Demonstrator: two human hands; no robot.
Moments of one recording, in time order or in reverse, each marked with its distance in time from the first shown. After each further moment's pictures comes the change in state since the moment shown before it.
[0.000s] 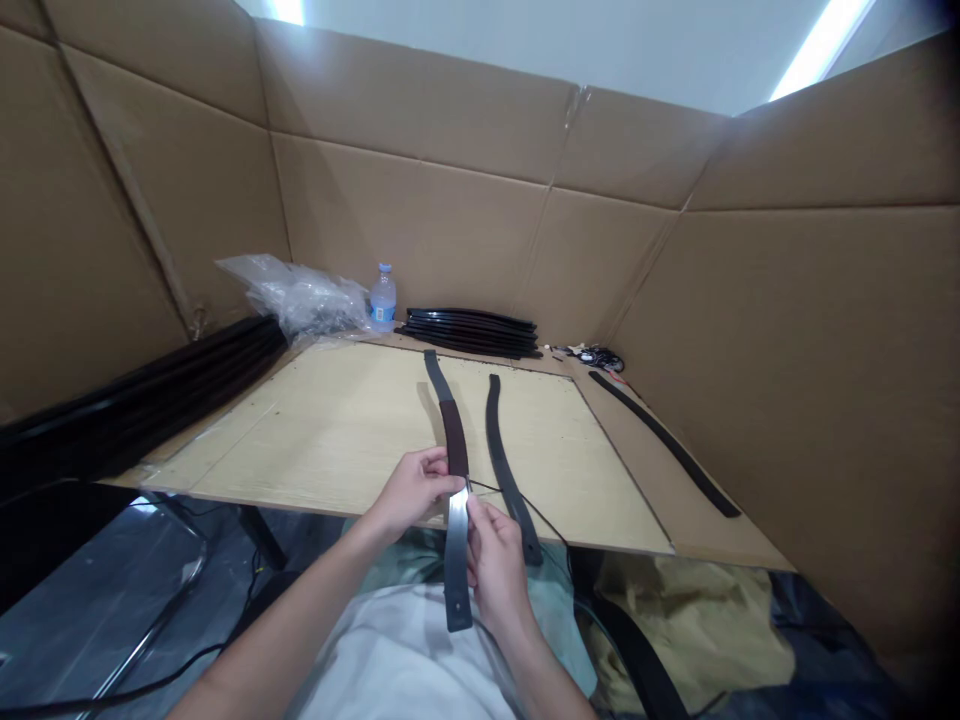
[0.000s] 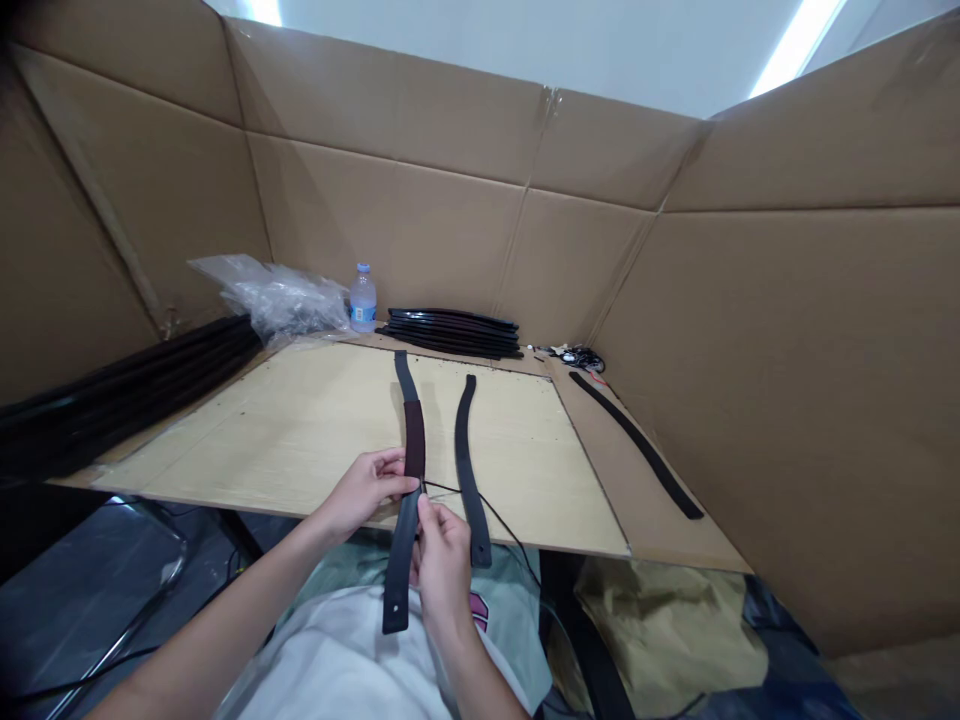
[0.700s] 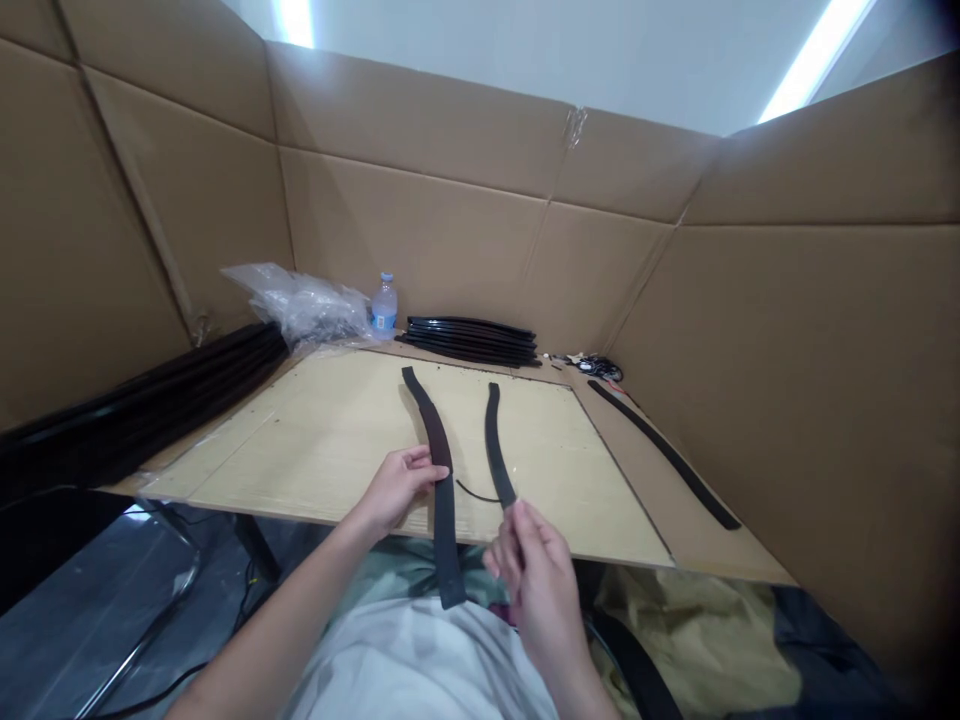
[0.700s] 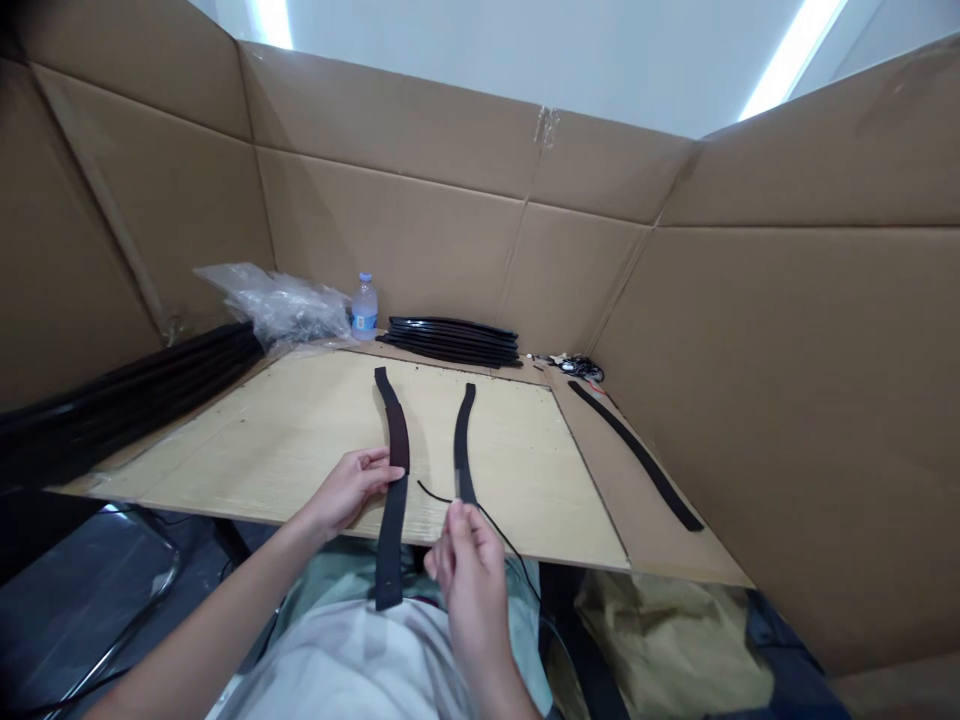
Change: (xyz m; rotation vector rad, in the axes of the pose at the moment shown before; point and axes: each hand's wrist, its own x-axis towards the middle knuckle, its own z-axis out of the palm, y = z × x) left_hand 0.007 -0.001 -0.016 -0.197 0.093 -0.061; right_hand -0.025 -0.049 -0.002 0.108 -0.013 -0.169
